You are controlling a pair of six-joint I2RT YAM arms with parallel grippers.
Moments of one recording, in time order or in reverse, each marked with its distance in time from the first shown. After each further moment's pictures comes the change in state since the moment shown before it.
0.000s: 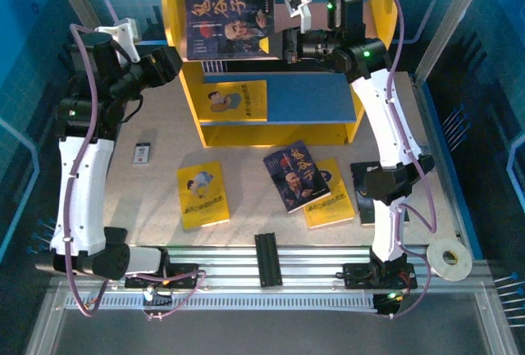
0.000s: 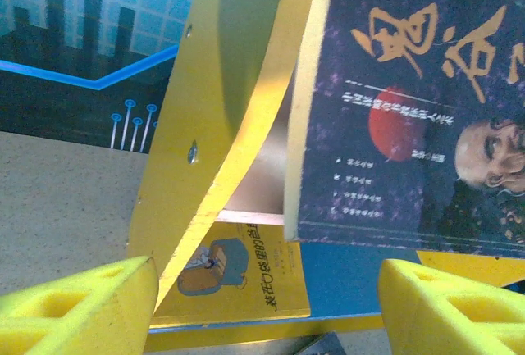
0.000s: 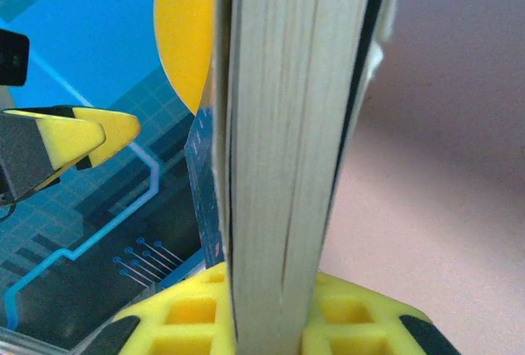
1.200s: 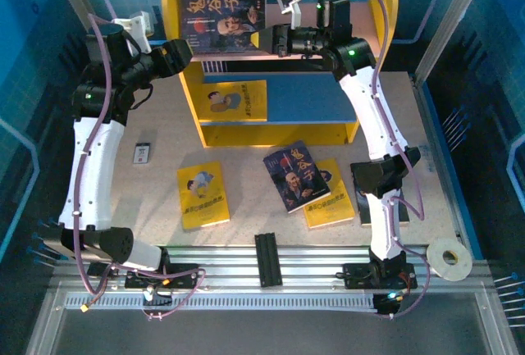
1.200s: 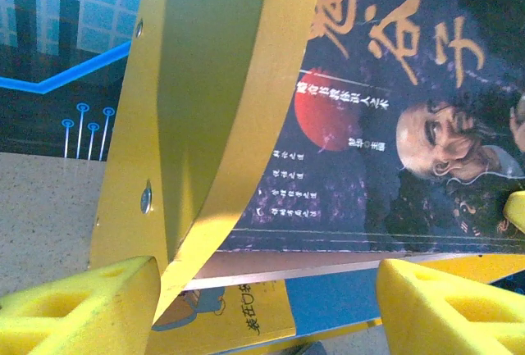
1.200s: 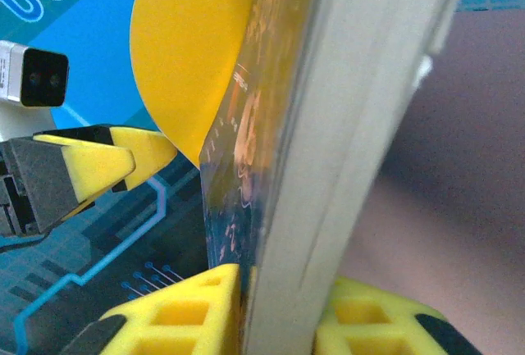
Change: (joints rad) left arm 0.009 0.095 -0.015 0.124 0.101 0.000; right arm 0.010 0.110 0.066 0.131 -0.019 0.104
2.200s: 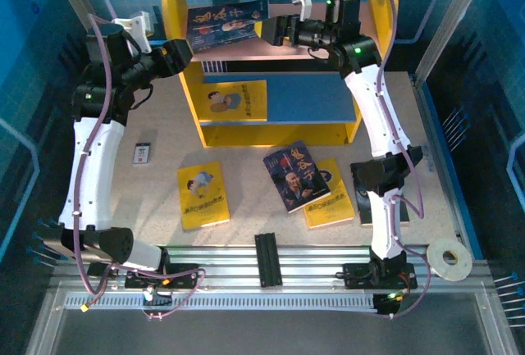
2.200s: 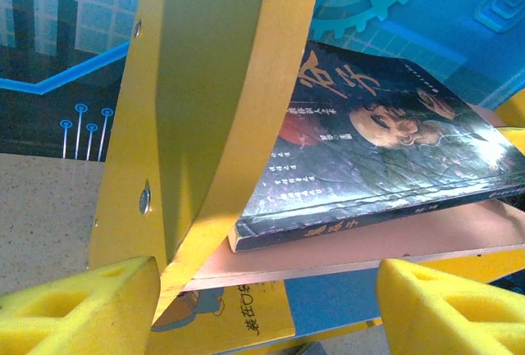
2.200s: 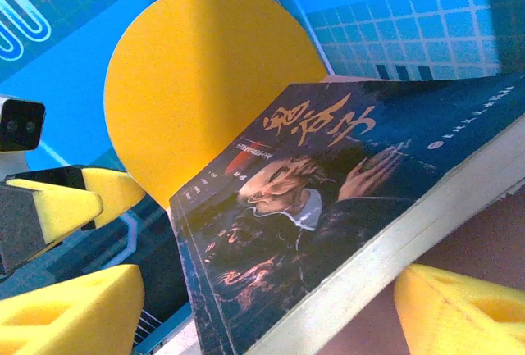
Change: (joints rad) left arm 0.000 -0.002 -0.005 0.002 0.003 0.000; right arm -0.047 0.010 0.006 0.082 0.050 0.009
